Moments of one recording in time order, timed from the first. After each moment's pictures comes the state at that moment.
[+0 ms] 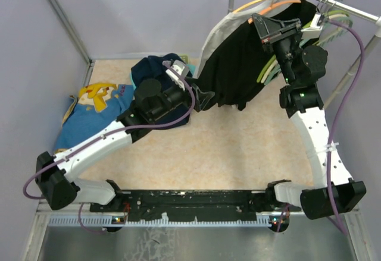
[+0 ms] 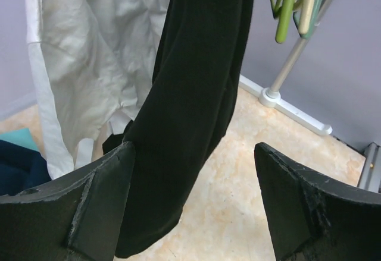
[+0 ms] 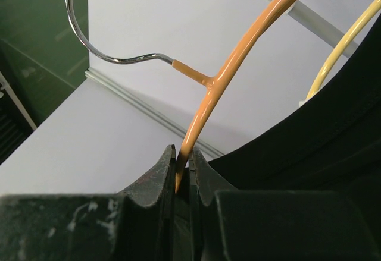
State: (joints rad) left arm -0.84 1.30 1.13 0.20 0.05 -0.16; right arm 0.19 1.21 1.39 0.25 -0.12 1.13
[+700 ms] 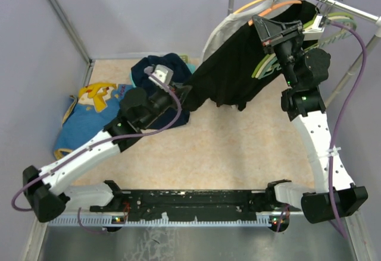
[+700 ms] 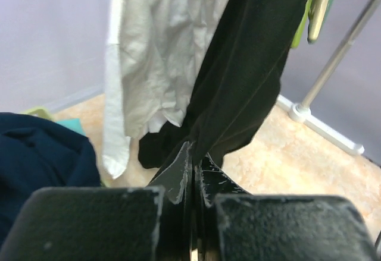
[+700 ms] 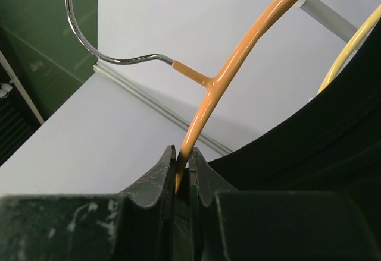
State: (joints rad) left arm -0.83 1.22 1.07 0.22 -0.07 -0.13; right arm 0.19 1.17 1.37 0.24 -0.15 1.14
